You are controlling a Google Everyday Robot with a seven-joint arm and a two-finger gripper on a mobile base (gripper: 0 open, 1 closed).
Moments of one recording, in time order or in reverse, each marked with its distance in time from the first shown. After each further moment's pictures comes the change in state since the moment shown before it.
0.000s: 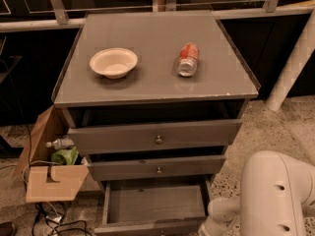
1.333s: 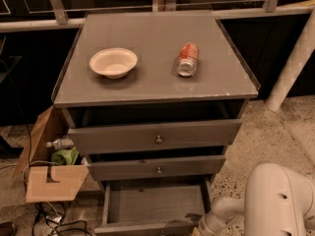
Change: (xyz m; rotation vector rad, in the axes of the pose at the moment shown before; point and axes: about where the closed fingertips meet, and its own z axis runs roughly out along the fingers) arm -0.053 -0.028 0.019 -0.049 -0.143 0.144
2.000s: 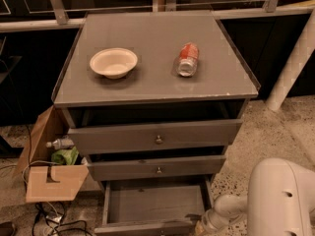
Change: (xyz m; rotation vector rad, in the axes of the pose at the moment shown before) arm -0.019 -0.011 -0.029 0.056 -0.112 0.069
